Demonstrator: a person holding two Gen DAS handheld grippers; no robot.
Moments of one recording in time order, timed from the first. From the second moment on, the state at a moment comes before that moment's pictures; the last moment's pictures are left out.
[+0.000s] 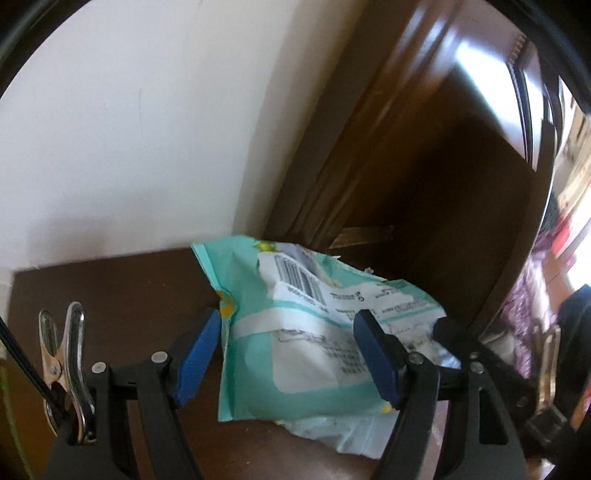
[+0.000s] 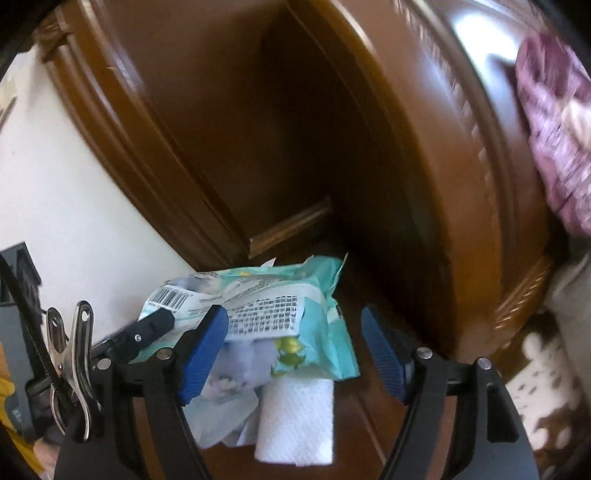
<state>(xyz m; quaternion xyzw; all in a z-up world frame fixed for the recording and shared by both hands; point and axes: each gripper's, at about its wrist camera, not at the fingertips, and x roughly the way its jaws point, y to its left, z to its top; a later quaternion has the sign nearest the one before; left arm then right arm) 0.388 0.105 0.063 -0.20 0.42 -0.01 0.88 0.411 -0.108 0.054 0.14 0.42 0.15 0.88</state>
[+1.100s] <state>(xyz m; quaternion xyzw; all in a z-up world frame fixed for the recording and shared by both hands) 0.272 0.080 0.137 -0.11 0.33 -0.06 0.93 0.325 -0.105 0.106 0.14 0.35 0.21 0.90</state>
